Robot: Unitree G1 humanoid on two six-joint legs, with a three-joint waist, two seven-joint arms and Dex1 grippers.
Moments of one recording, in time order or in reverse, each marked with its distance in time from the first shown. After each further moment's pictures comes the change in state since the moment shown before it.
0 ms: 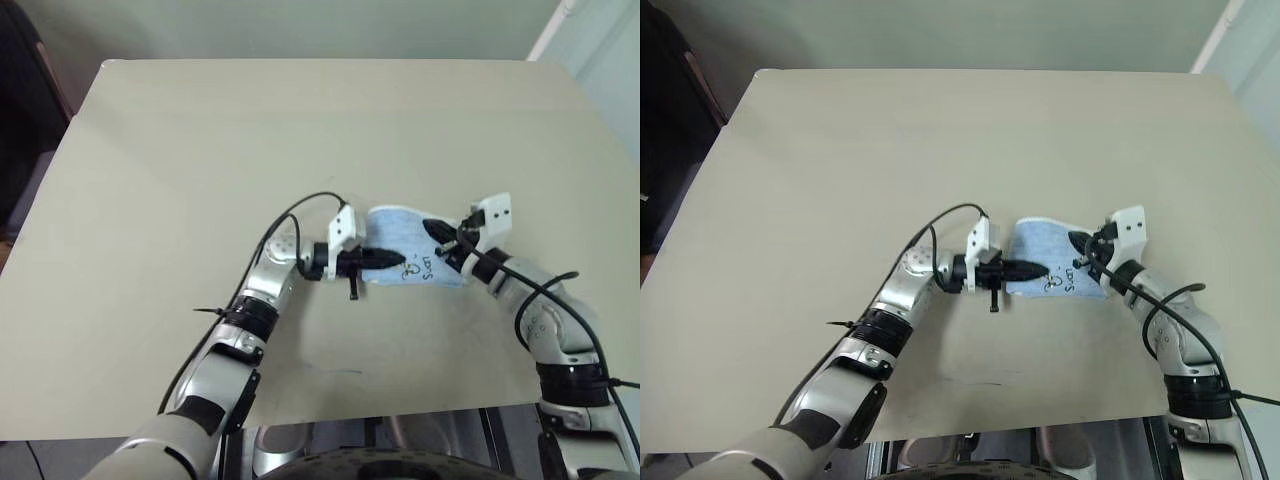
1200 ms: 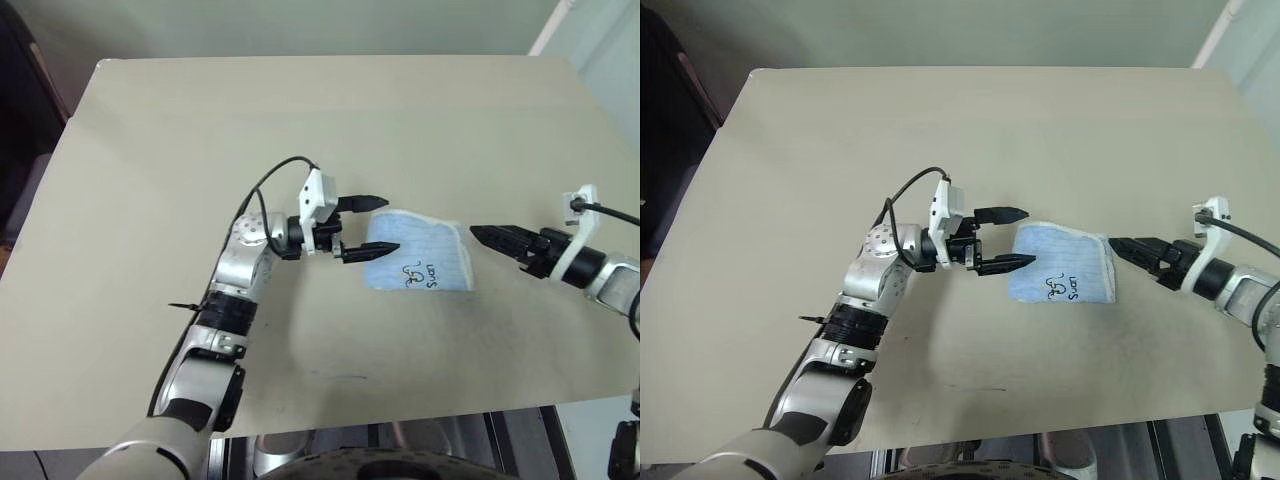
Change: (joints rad) left arm 0.033 0.115 0.151 -0.346 -0.123 0.200 -0.008; right arm -0.055 -0.361 -0.319 0.111 0.434 0.546 0.229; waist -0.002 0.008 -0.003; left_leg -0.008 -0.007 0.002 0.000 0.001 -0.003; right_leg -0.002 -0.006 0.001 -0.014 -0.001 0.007
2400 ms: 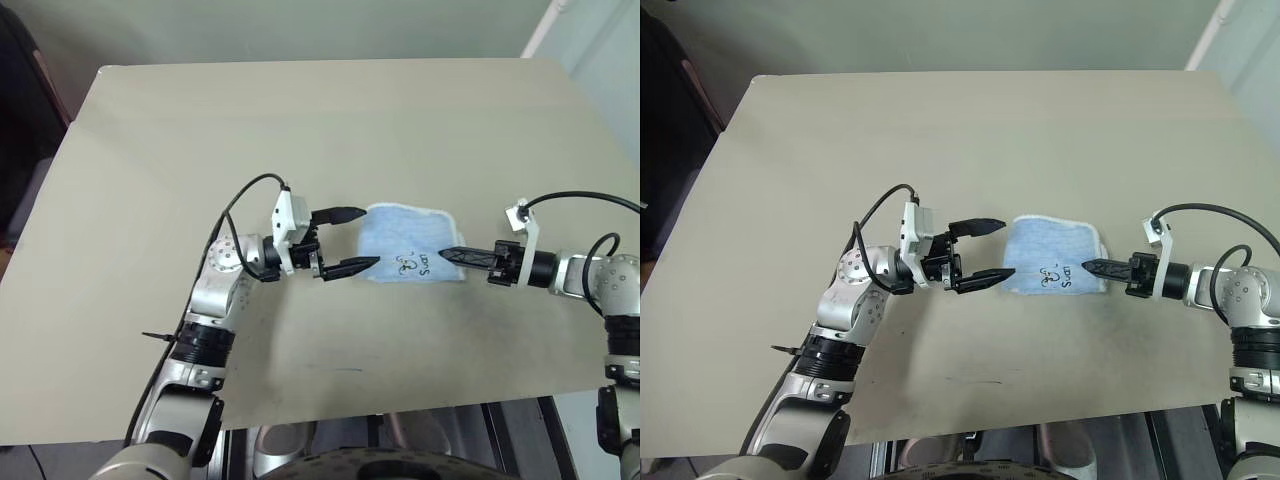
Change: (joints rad) left arm 0.152 0.058 0.011 -0.169 -0.073 -0.030 0.049; right arm -0.195 0.056 0.225 0.256 -0.117 0.084 0.272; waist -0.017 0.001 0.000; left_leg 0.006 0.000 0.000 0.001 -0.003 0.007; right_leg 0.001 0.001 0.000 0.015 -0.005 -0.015
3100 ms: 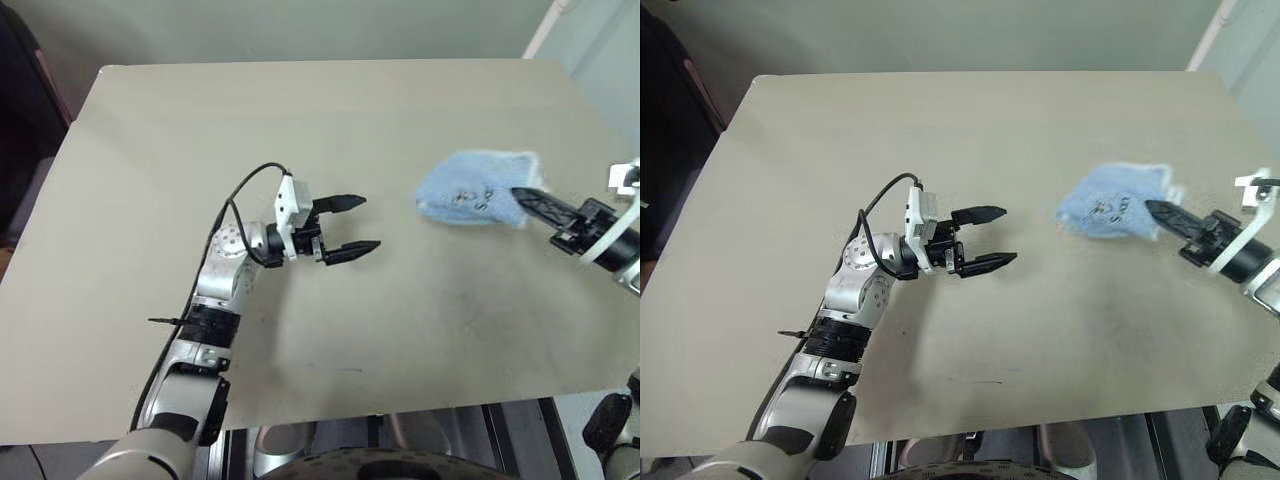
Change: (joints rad) left arm -0.100 -0.017 0.011 0.158 0.000 -0.036 -0.002; right arm 0.072 0.085 -0.542 -0.262 0.220 0.024 -0.396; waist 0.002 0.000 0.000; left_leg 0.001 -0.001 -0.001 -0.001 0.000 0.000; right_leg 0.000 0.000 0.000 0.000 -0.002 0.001
